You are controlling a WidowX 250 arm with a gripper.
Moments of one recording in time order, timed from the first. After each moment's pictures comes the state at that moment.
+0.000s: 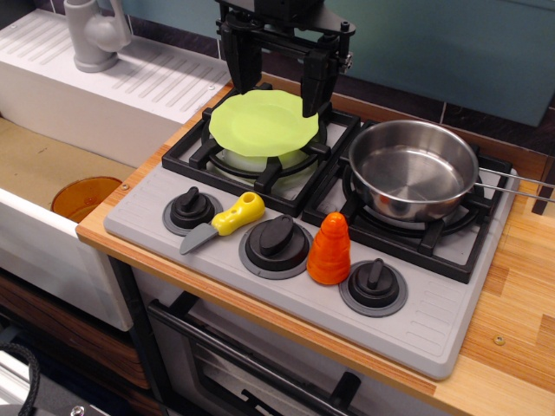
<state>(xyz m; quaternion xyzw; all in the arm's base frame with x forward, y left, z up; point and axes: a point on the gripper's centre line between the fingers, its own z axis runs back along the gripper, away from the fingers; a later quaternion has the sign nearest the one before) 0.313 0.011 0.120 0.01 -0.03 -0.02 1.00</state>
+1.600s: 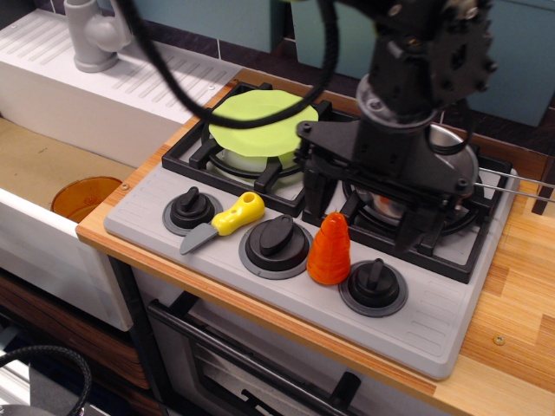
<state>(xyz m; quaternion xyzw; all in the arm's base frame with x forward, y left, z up) 0.256 -0.083 0.087 0.05 -0.11 0.03 0.99</state>
